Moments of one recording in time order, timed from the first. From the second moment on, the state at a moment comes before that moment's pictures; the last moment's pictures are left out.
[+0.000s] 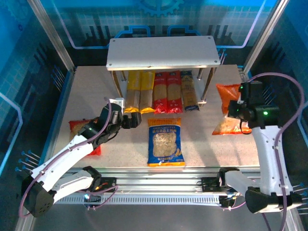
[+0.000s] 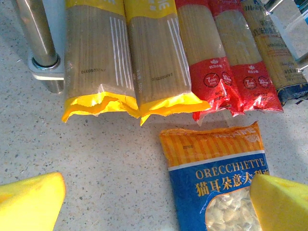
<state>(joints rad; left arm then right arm) -0.54 1.01 0.80 -0.45 -0.13 -0.52 0.03 1.05 1.54 -1.28 0.18 0.26</state>
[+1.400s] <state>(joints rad) -0.54 1.06 0.85 -0.45 -0.12 -0.51 0.35 1.69 2.29 -0.89 0.21 0.14</state>
